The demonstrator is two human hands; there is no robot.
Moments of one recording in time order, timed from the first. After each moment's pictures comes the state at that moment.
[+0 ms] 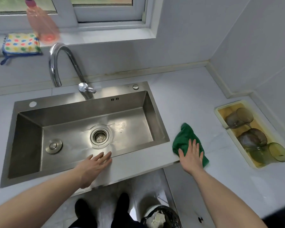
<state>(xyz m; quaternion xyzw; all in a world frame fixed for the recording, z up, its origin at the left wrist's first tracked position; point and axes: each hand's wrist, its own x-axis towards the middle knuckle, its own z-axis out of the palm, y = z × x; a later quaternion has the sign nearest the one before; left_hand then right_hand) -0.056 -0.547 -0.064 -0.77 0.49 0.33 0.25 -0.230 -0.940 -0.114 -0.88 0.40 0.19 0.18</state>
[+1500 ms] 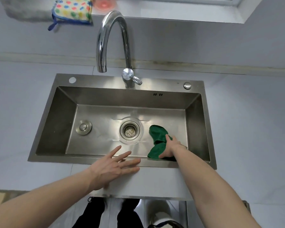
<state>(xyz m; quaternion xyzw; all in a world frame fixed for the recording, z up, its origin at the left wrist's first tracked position) -0.027 -0.515 -0.107 -0.79 0.53 0.29 0.14 0.011 -0.820 -0.200 -0.85 0.16 0.49 0.11</state>
